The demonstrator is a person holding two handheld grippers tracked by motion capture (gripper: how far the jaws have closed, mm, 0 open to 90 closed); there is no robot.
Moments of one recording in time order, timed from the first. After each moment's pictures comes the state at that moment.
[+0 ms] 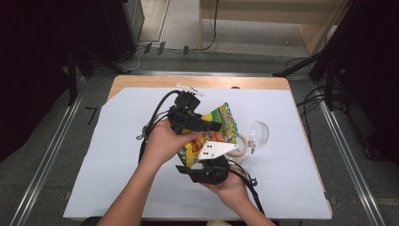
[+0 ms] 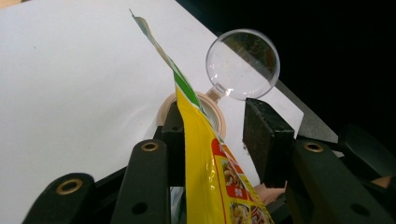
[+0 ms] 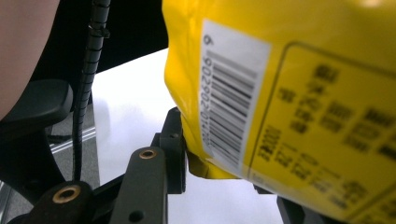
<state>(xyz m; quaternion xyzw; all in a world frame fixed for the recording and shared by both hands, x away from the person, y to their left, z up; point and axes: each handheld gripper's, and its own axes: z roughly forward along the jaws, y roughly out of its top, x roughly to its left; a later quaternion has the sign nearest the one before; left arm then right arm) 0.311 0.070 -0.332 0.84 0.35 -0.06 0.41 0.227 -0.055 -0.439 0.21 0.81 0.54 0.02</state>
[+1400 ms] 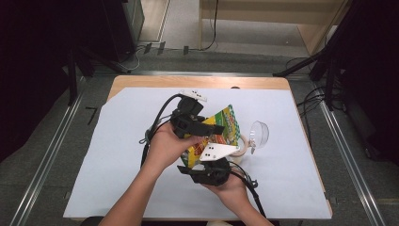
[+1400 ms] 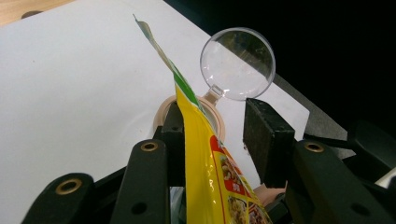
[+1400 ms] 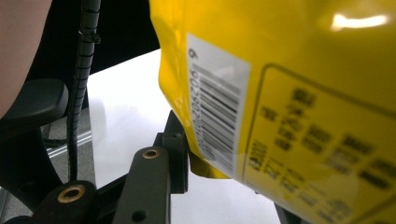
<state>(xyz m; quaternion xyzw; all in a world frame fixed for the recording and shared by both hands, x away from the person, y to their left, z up) 0.301 0.064 -0.334 0.84 0.33 -0.03 0.43 0.225 -0.060 -0.445 0.22 0.81 0.54 0.03</state>
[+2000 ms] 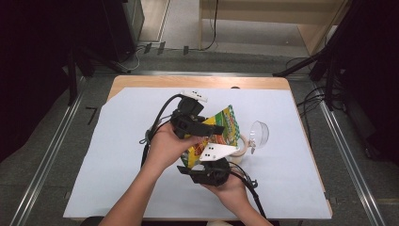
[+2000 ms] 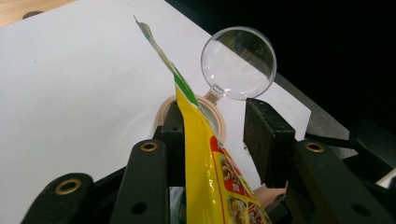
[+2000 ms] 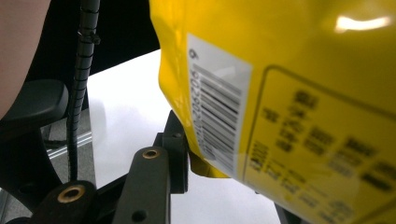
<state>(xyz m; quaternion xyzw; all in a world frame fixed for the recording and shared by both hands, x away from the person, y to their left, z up) 0.301 0.064 -0.335 0.84 0.33 -0.03 0.43 0.225 -0.059 -0.446 0.22 0.81 0.55 0.03</state>
